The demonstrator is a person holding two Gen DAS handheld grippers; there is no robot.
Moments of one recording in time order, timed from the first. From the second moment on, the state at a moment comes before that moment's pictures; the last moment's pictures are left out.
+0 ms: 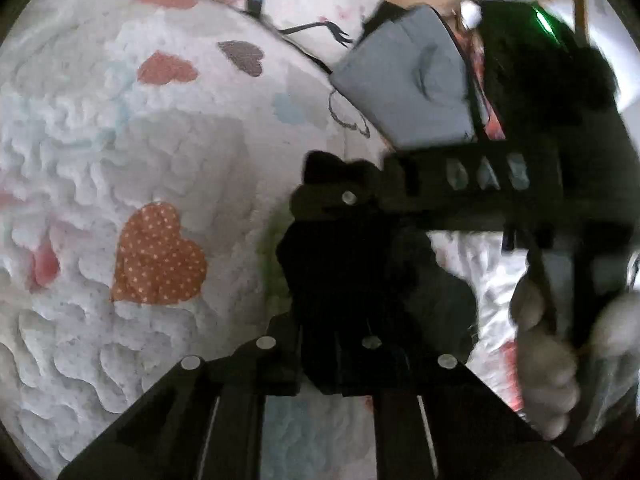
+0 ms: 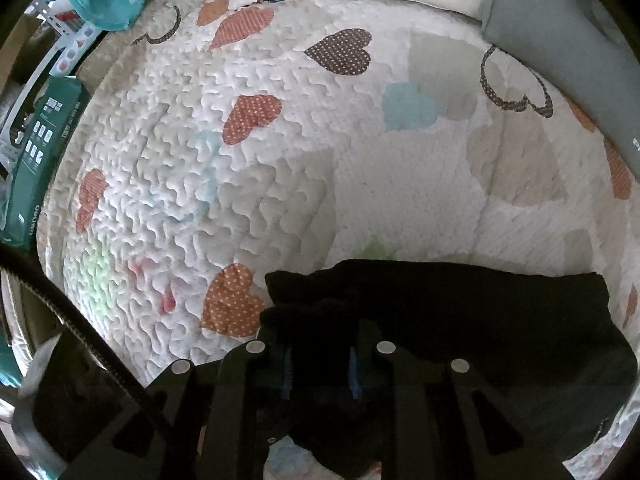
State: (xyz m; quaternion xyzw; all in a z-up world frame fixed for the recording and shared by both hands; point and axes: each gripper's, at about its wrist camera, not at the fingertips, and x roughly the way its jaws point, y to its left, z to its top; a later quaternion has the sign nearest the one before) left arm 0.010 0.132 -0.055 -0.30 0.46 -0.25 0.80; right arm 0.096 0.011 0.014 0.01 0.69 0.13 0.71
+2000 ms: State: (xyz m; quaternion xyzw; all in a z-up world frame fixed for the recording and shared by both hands) left arm -0.029 0.160 -0.020 -0.17 0.44 -0.06 0.88; right arm 0.134 -0.145 0.017 0.10 0.61 0.02 0.79
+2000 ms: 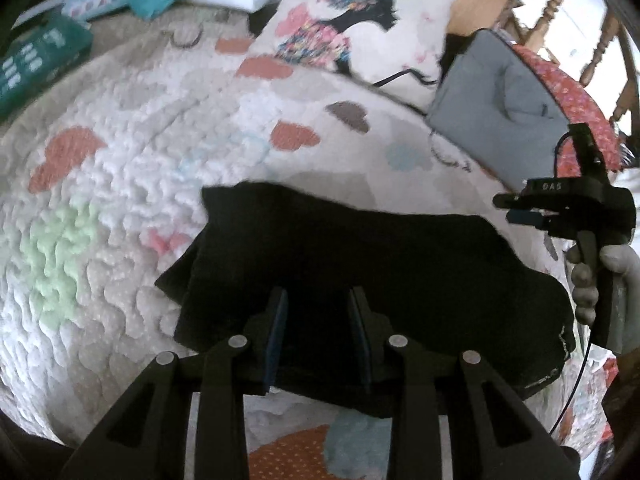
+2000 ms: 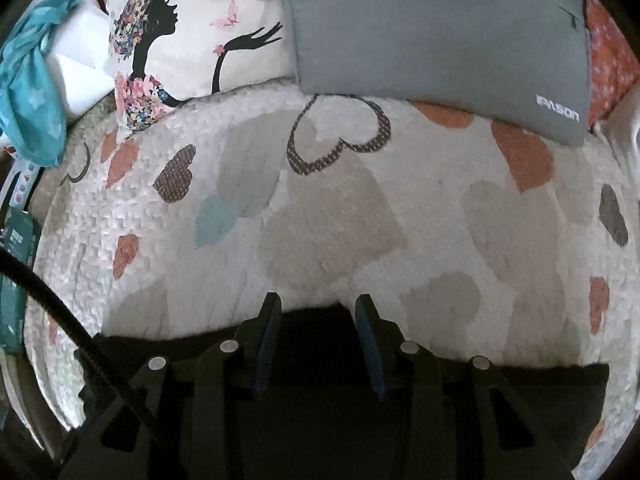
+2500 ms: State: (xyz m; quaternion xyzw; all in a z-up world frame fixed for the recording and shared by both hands) left arm -0.018 0.149 -0.047 -0.13 0.49 -0.04 0.86; right arm -0.078 -0.118 0.000 -0.04 0.56 -0.03 0.83
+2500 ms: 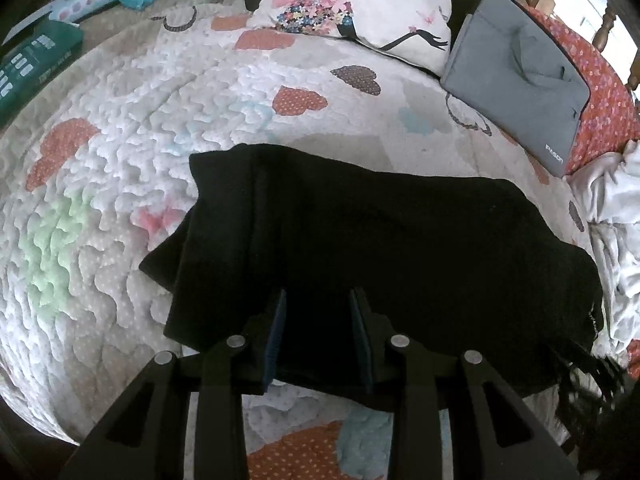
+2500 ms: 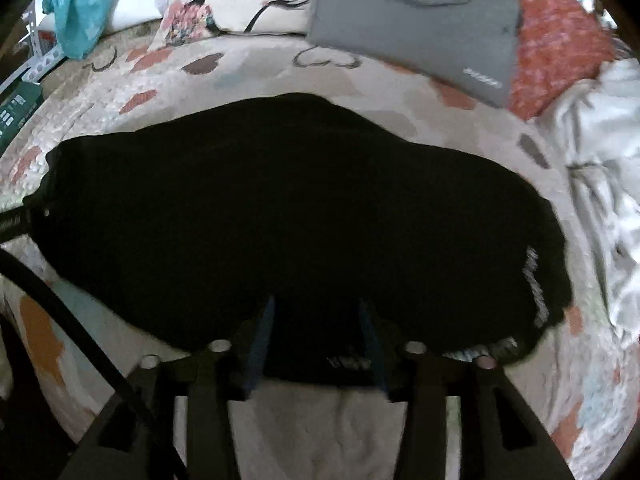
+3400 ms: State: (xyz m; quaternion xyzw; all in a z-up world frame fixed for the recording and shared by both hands) left arm -0.045 0.267 -0.058 -0.33 0.45 0.03 0.83; right arm -0.004 -0.036 0.069 0.06 0.58 0.20 0.78
